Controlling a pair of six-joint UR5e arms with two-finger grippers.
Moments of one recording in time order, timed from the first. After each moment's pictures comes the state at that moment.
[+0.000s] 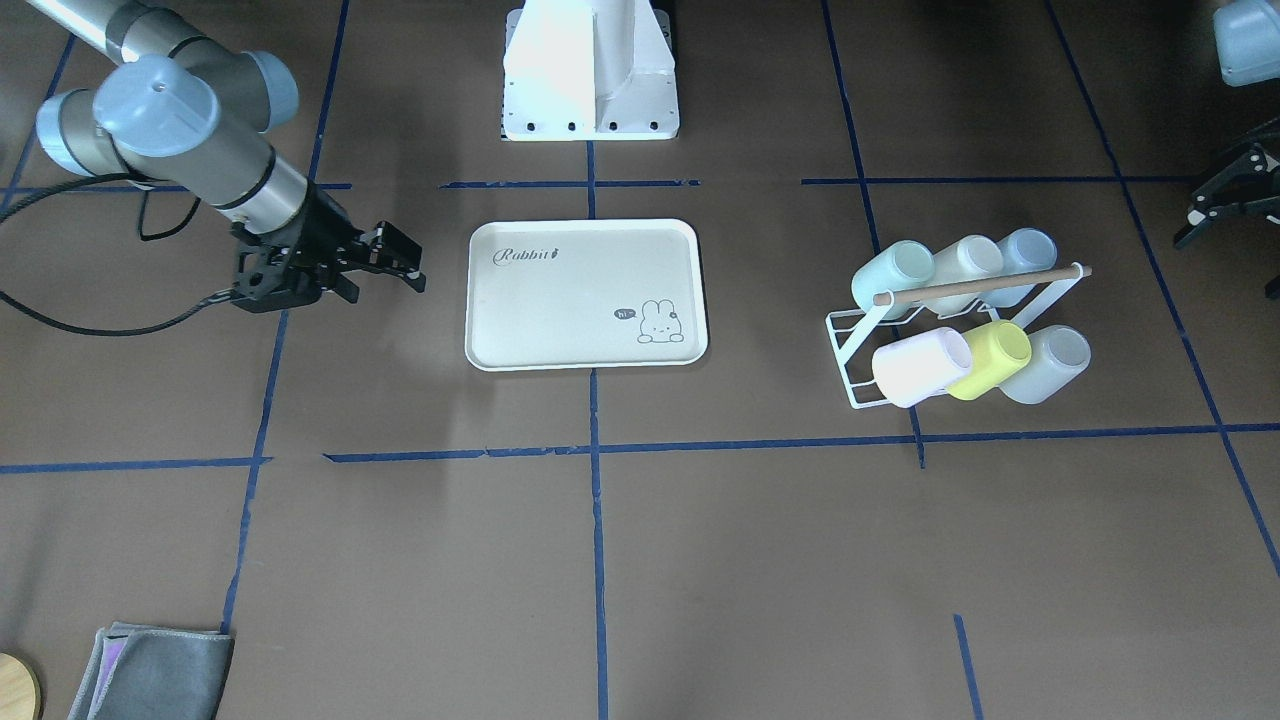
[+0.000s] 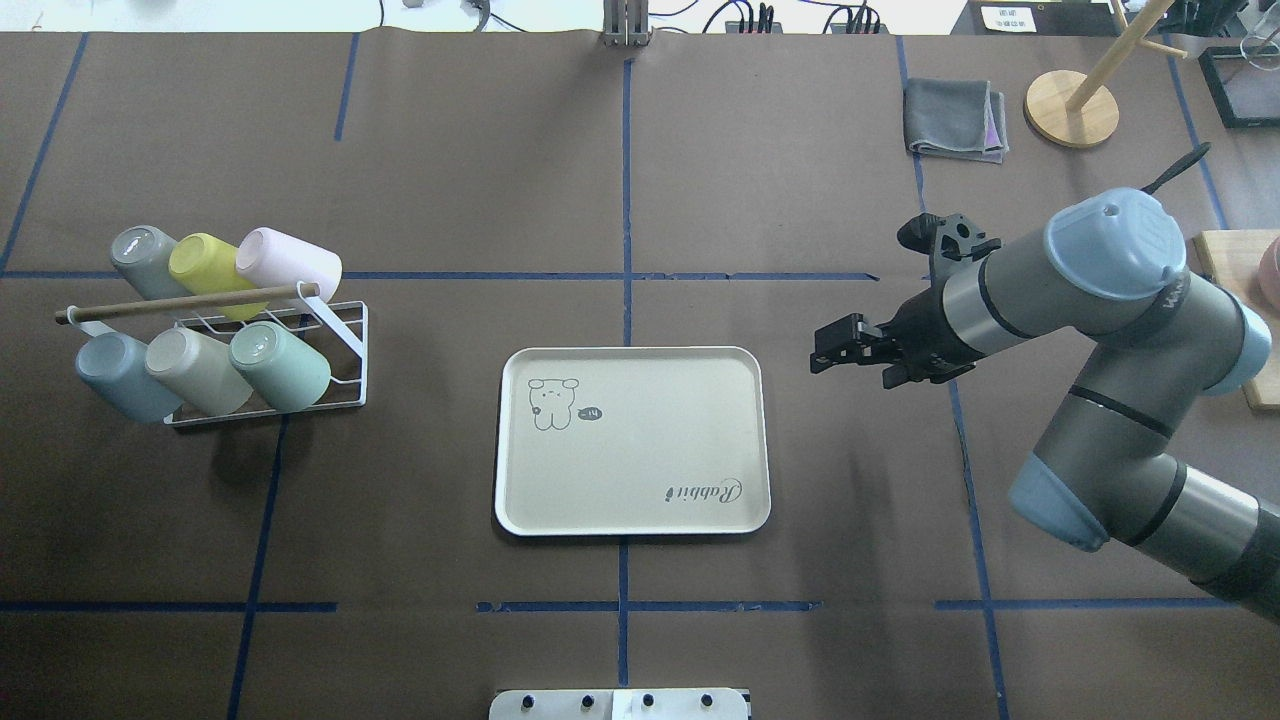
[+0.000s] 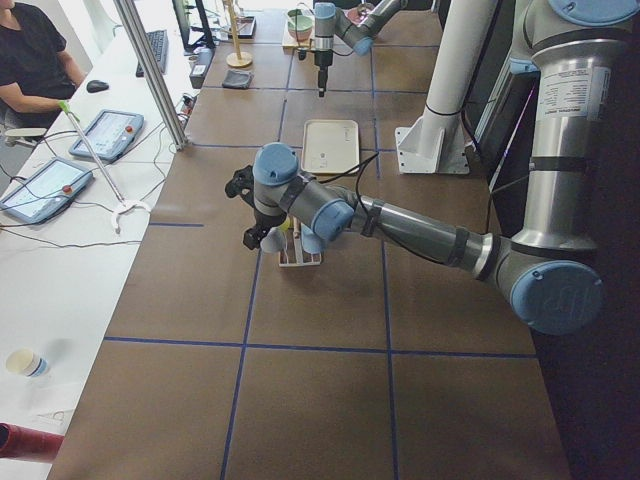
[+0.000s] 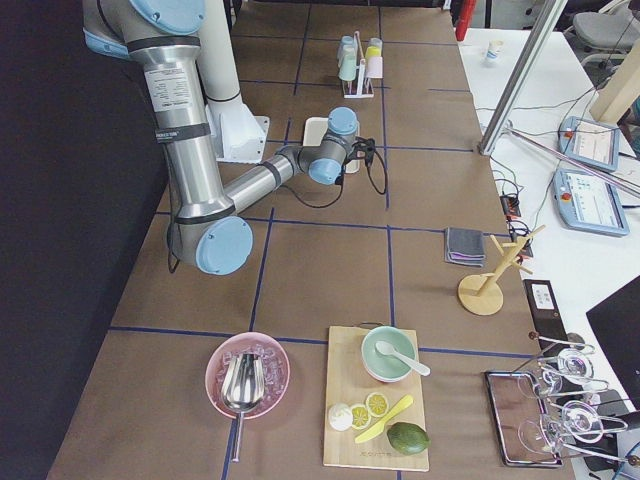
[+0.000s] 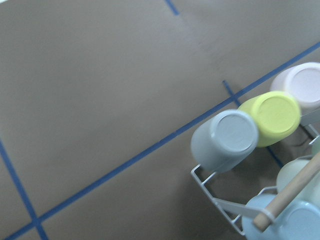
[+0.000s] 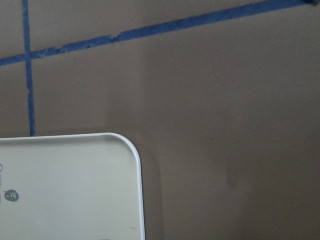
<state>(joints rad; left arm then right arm) -1.34 -1.62 -1.91 -1.89 -2.41 0.02 0.73 -1.35 1.79 -1.00 2.17 1.30</state>
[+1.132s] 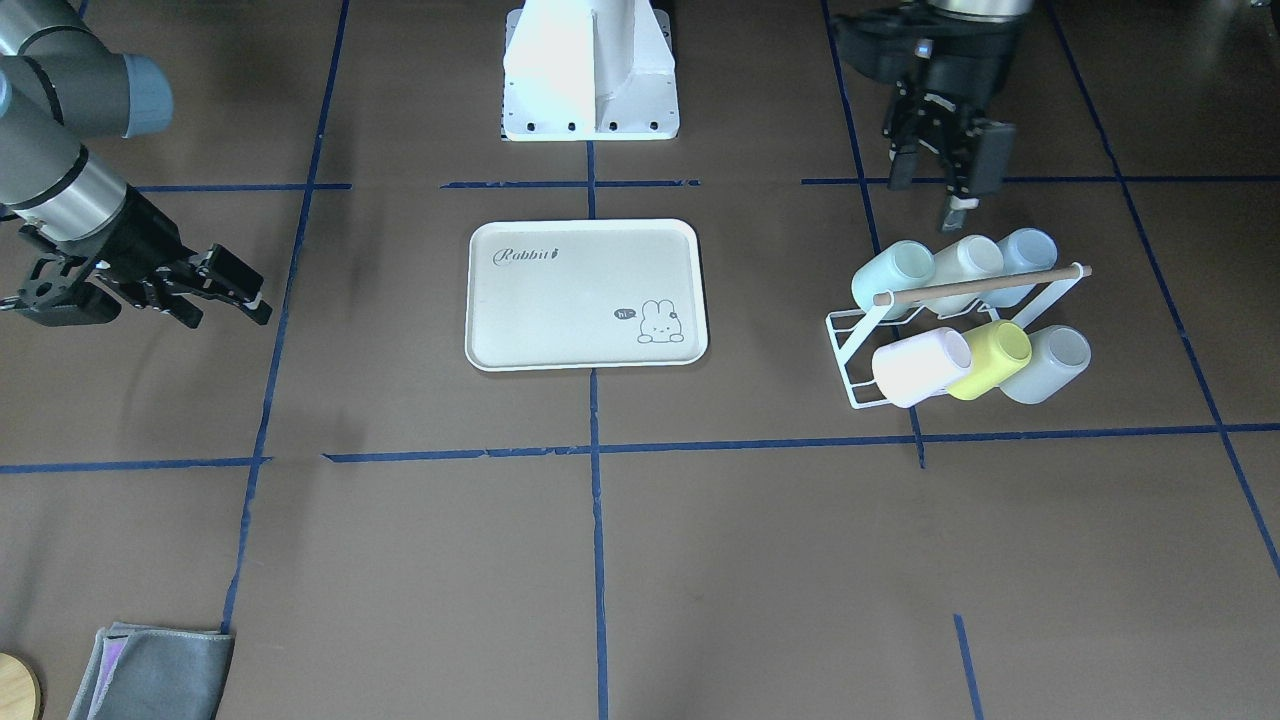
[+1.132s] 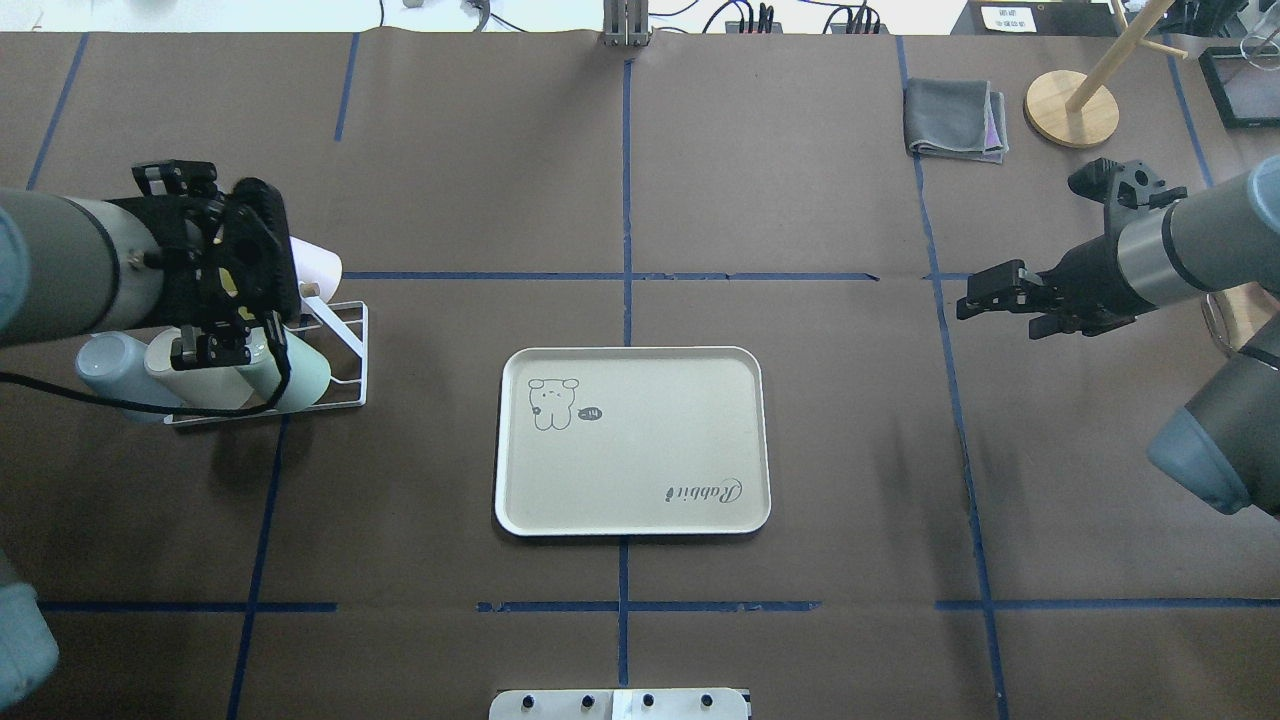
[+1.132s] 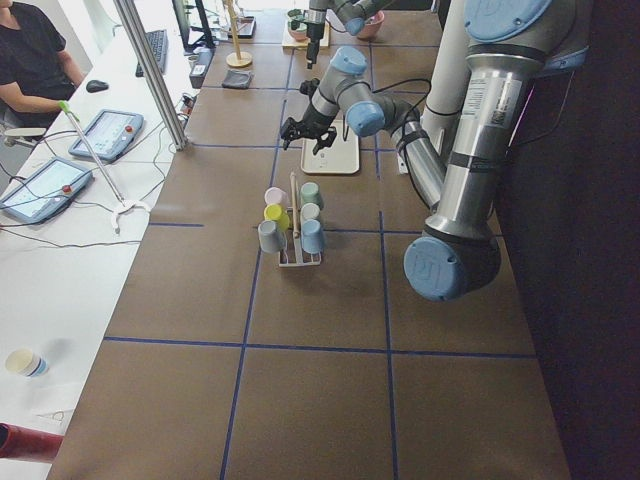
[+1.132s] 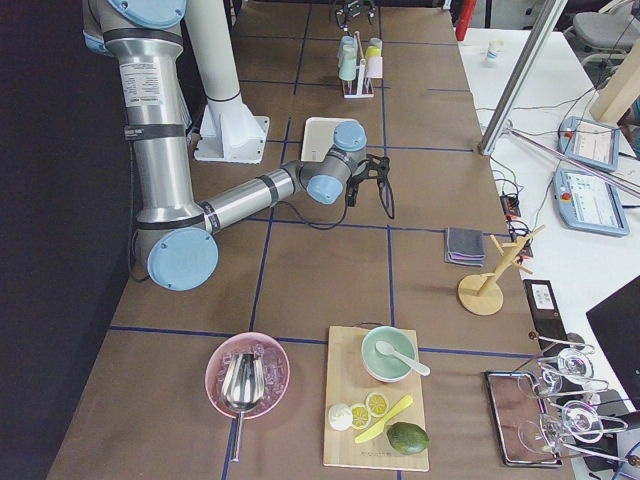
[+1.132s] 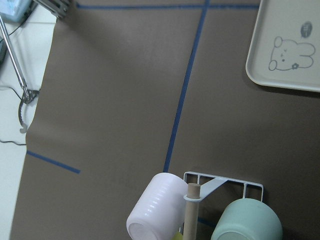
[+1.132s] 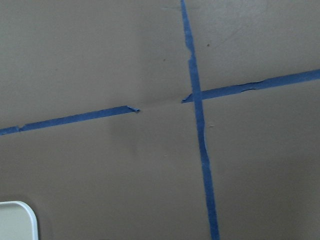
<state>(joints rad) -0.58 -1.91 -2.34 -1.27 -1.42 0.39 0.92 -1.51 1.82 -0.99 2.20 1.17</state>
